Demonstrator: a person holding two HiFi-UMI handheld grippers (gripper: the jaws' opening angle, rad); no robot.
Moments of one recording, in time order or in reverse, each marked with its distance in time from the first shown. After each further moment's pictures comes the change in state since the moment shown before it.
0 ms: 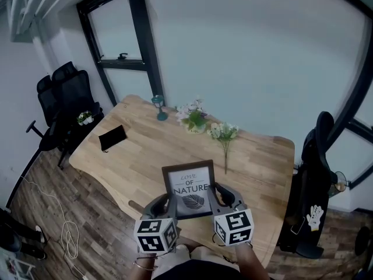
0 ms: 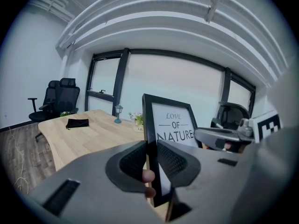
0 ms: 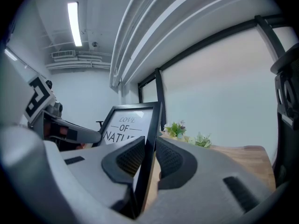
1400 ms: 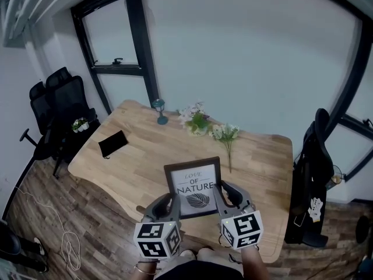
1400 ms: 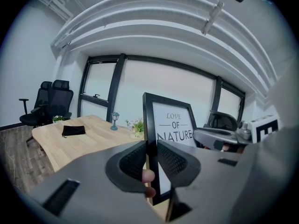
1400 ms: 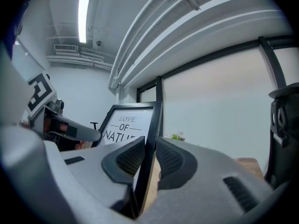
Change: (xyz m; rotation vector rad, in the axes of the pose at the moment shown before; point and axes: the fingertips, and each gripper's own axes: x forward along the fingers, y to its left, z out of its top) left arm -0.037 0.027 0.036 0.013 -0.053 -0.106; right arm -0.011 0.047 0.045 -0.077 -0.078 -0.086
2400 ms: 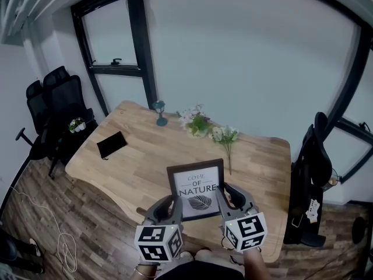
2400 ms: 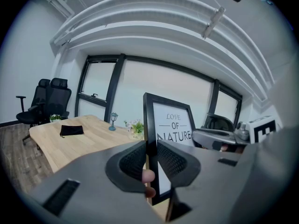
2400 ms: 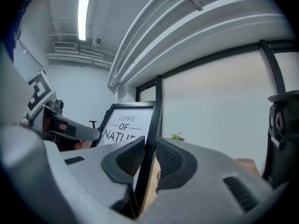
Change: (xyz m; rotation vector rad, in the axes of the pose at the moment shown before) left arm -0.010 0.004 0.006 -0.015 -0.012 -0.043; right arm -0.003 0.010 0.009 -0.013 0.016 -0.018
